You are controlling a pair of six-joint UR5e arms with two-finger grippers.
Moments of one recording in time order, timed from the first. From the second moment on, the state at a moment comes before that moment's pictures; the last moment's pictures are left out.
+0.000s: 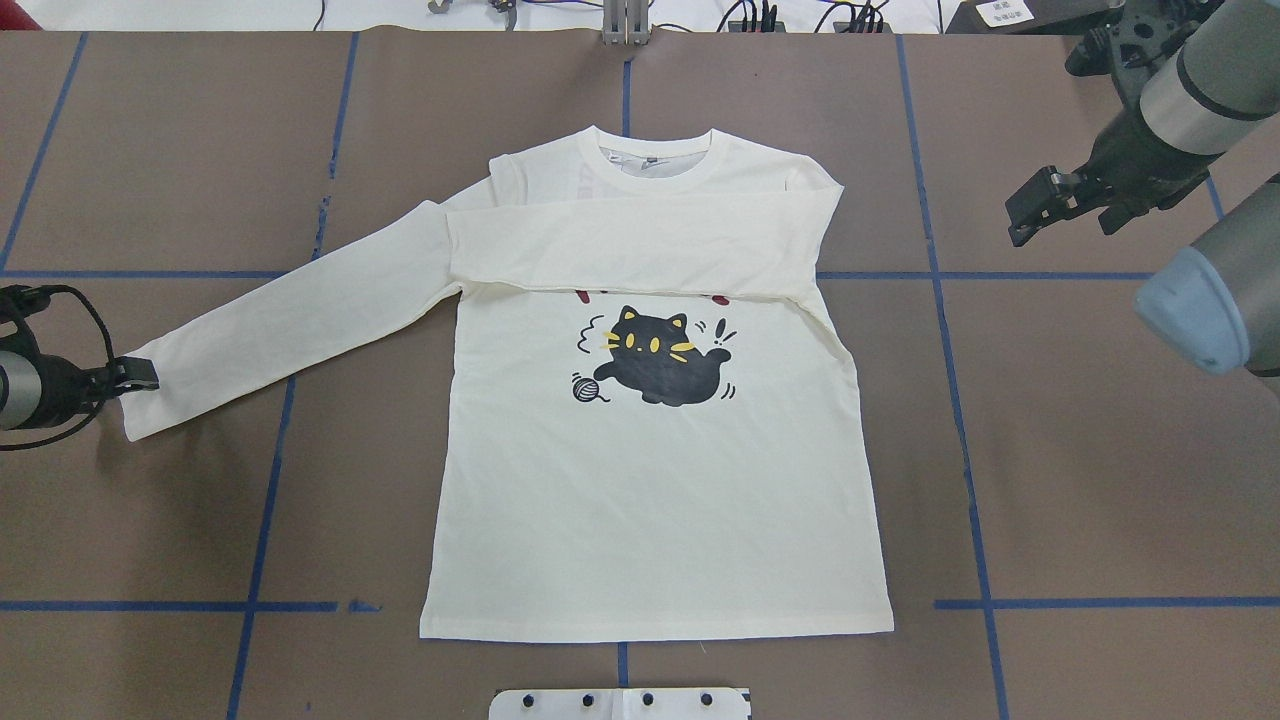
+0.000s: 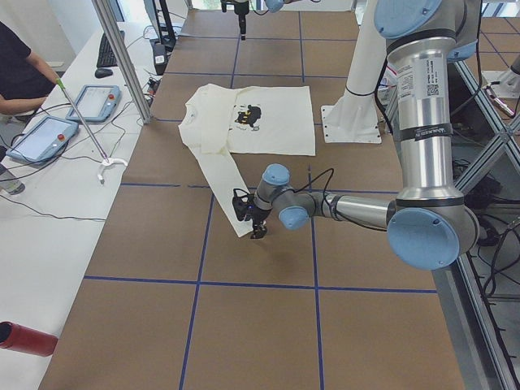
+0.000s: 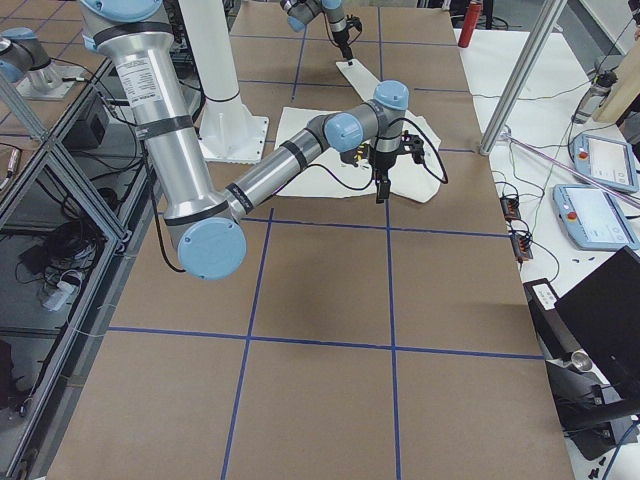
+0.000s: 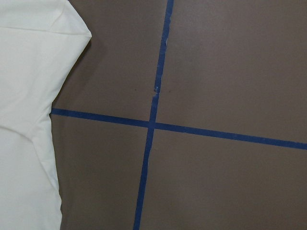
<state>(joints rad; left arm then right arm) -0.74 -1.42 -1.68 -2.35 -1.76 -1.41 1.06 -1.26 1.91 -1.76 2.20 0.54</state>
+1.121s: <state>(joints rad) -0.74 -1.42 -1.69 -2.36 -1.76 -1.41 1.06 -1.26 1.91 -1.76 2.20 0.54</state>
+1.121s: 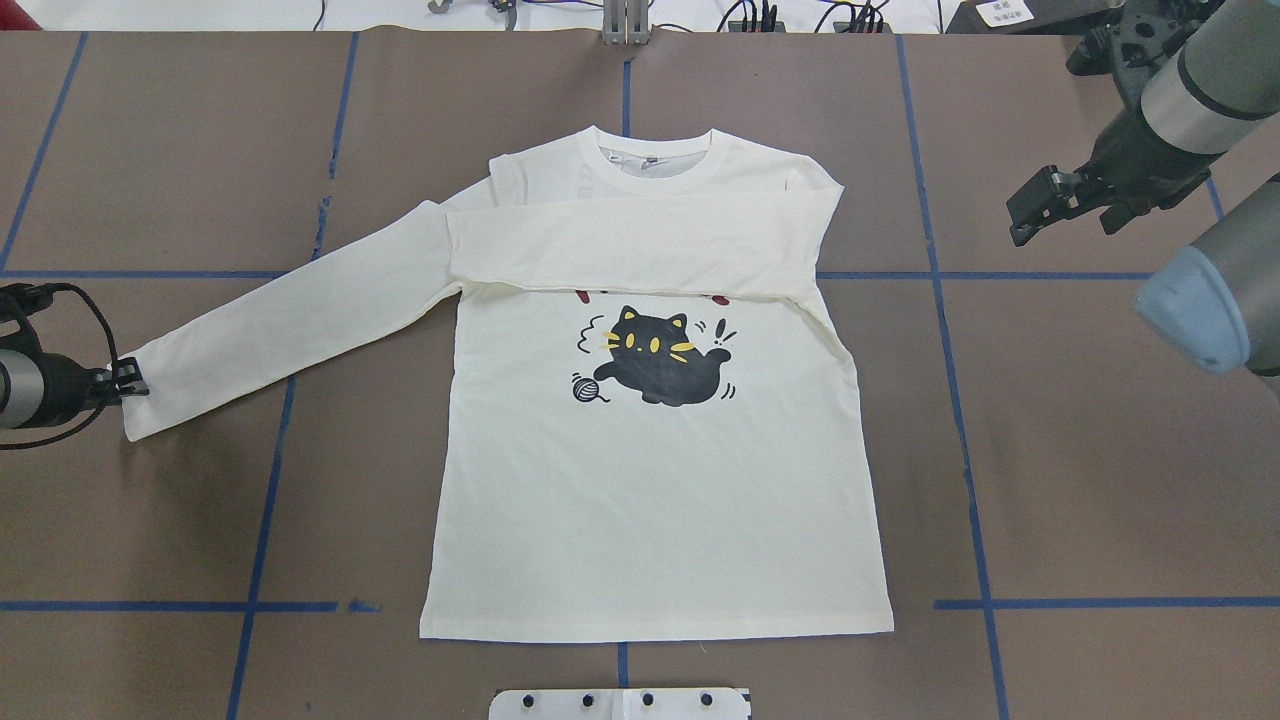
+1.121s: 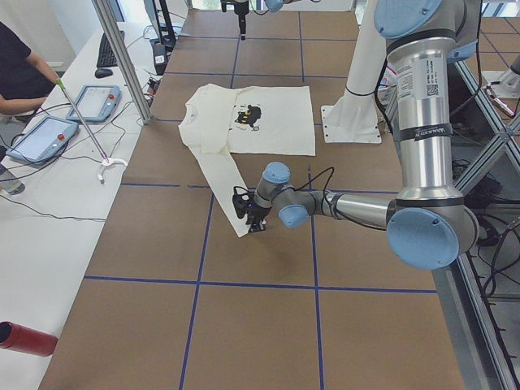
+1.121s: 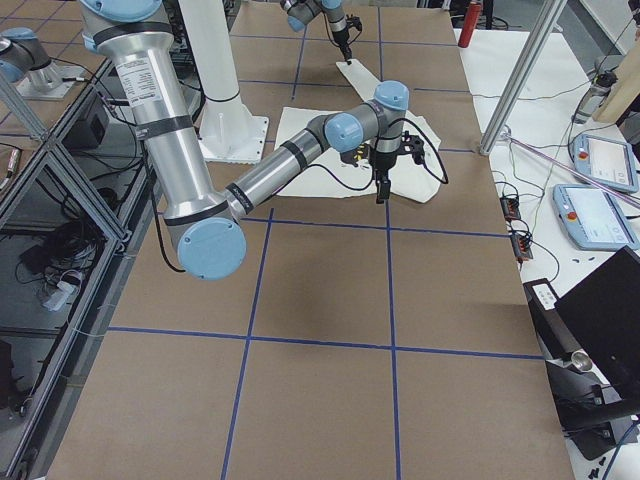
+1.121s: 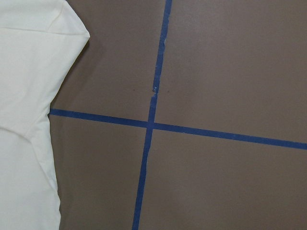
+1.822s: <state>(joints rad) -0.73 -1.43 -1.69 -2.35 -1.76 -1.42 1.06 -1.26 1.91 -1.76 2.20 0.54</state>
